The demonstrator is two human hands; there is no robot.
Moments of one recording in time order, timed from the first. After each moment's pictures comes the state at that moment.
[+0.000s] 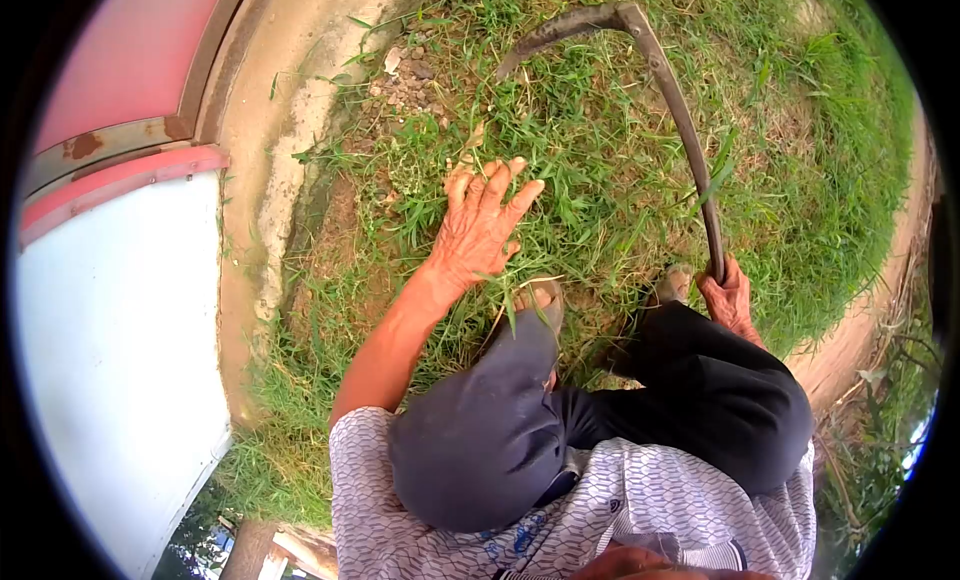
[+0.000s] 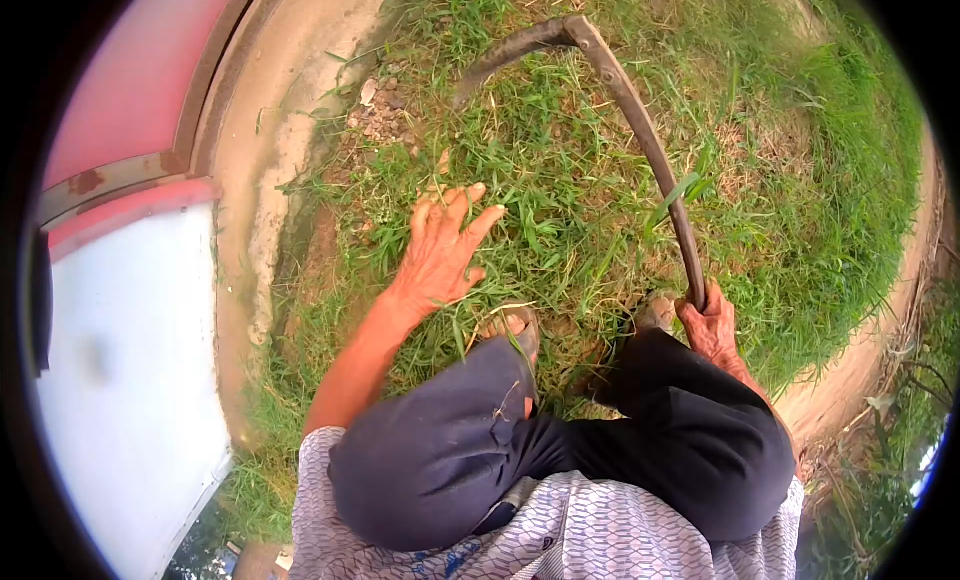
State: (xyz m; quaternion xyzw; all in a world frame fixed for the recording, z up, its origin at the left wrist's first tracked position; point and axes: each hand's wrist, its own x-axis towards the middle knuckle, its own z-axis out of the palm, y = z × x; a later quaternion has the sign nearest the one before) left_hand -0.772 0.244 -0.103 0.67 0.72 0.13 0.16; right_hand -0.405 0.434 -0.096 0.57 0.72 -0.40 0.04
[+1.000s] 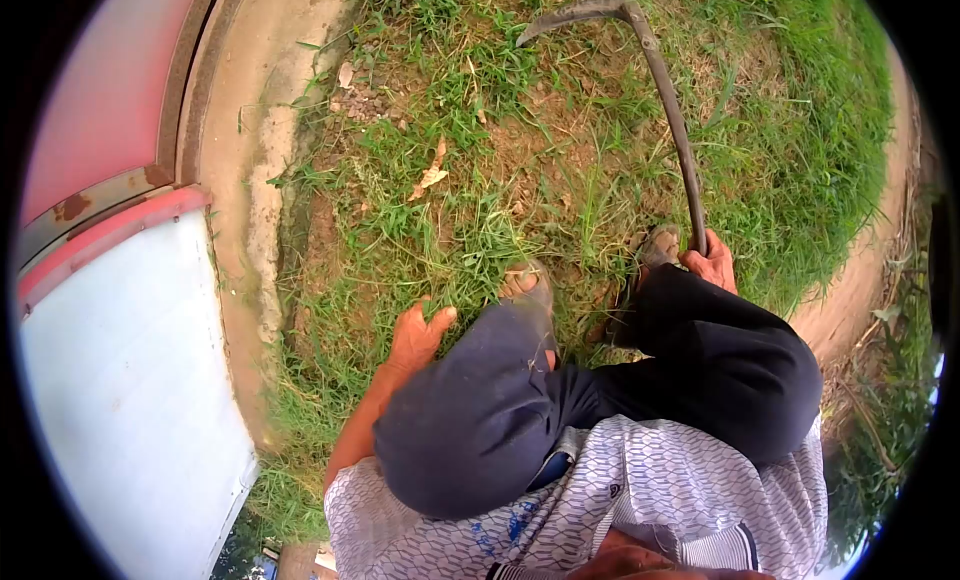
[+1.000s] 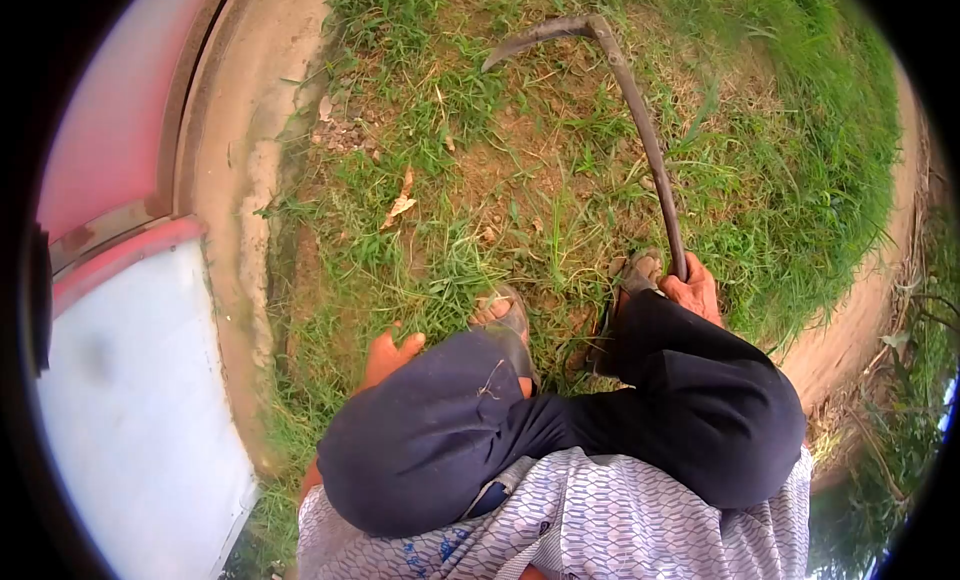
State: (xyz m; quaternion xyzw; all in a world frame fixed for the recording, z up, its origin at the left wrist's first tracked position) left_hand -0.733 0.076 -0.116 0.26 0.83 0.18 0.46; right_hand -0.388 0.412 -0.096 0.63 0.58 -0.51 0.02
